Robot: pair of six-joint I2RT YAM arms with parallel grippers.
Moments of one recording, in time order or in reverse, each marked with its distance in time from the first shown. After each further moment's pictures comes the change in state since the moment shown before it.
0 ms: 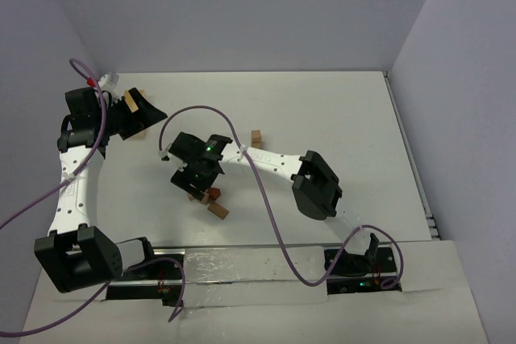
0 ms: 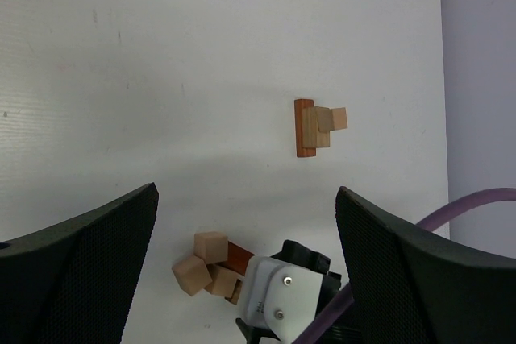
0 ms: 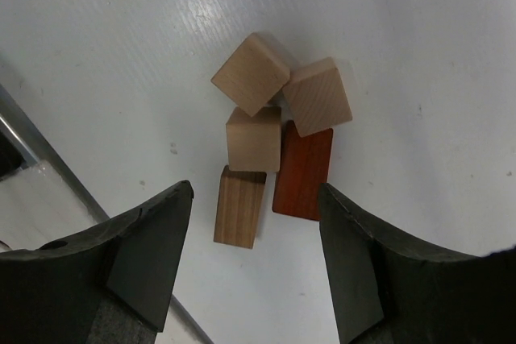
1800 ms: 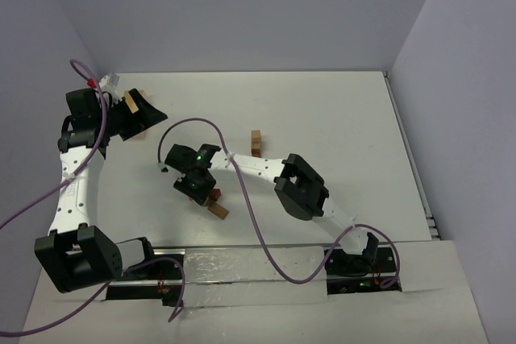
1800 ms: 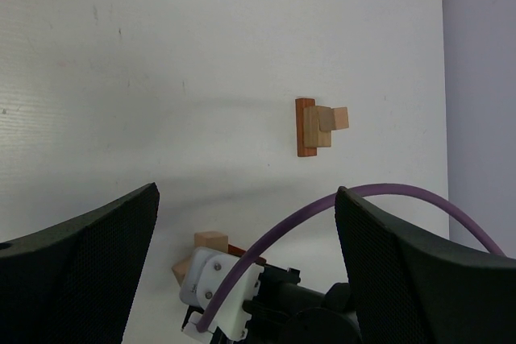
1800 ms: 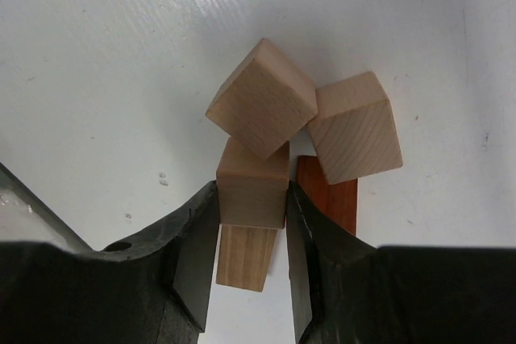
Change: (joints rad) left arm 0.000 0.000 -0.010 0.006 -0.002 -0.004; right arm 0.022 0.138 0.055 -0.020 -0.002 0.018
